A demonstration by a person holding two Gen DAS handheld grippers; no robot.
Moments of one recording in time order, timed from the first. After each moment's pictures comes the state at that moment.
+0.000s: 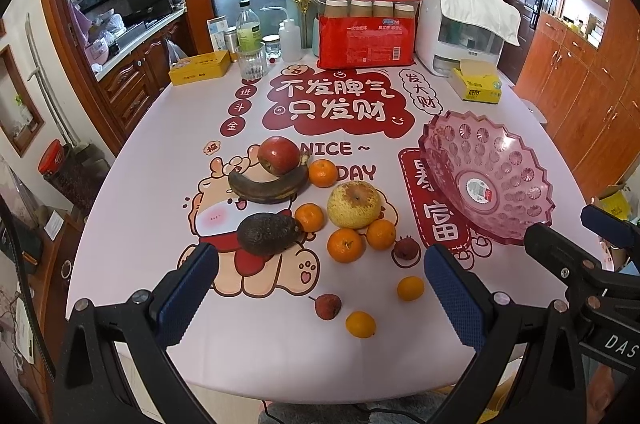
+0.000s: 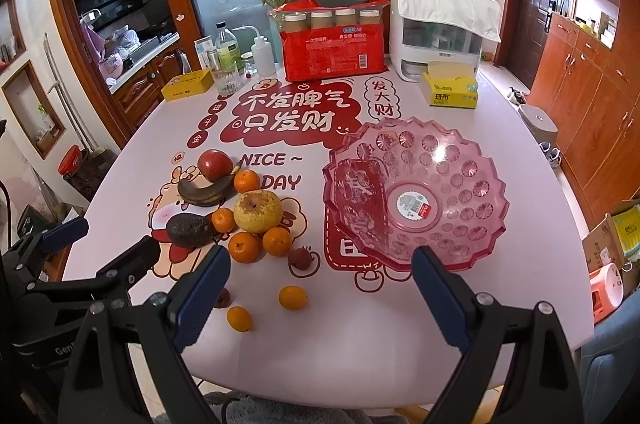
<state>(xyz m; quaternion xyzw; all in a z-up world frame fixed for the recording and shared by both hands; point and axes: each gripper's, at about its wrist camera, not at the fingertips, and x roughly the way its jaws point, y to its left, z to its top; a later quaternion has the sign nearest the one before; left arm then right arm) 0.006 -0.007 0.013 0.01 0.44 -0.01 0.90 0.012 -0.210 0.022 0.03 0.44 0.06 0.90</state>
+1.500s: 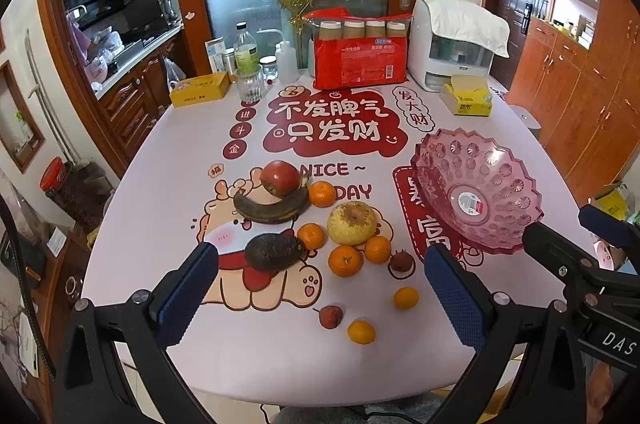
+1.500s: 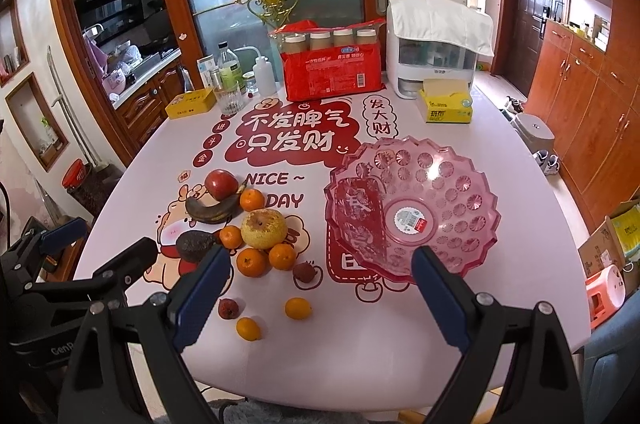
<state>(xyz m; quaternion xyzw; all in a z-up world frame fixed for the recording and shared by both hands) -0.006 -0.001 0.042 0.02 0.41 -0.03 0.91 0.000 -0.210 0.048 0.04 0.41 0.05 0.91</state>
